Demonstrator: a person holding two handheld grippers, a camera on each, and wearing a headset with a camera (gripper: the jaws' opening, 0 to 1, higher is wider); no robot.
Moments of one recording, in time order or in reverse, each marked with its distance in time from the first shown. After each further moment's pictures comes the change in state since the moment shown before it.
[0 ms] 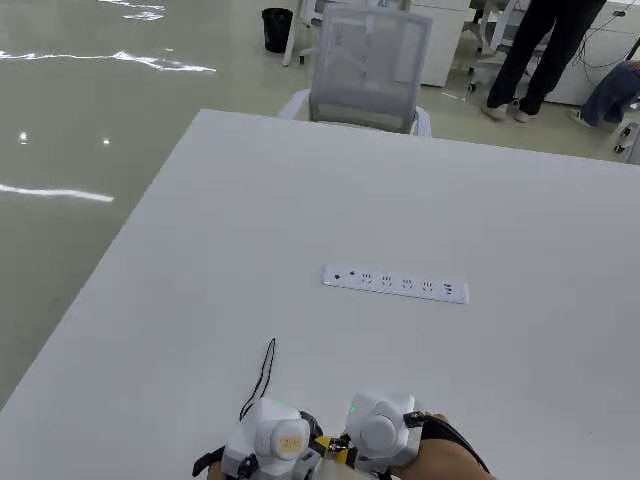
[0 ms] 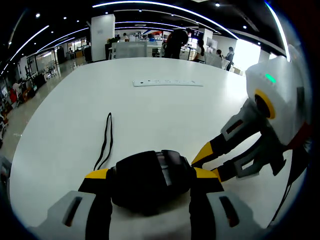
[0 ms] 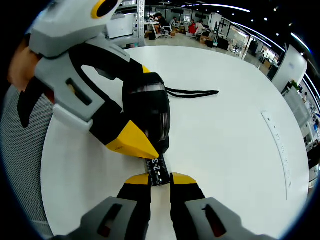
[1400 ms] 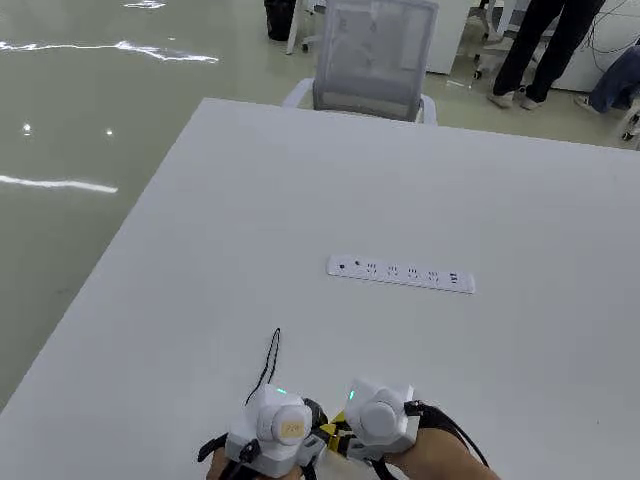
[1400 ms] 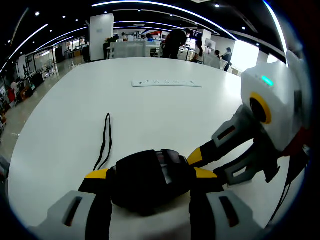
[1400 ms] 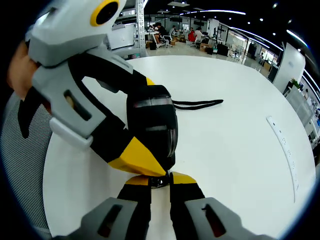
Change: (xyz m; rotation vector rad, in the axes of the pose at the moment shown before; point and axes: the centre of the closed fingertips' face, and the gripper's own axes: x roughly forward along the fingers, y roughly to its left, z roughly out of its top) left arm 0.000 0.000 0.003 -0.002 -0.001 -0.024; right arm 0.010 0.005 0.019 0.027 -0.102 0.041
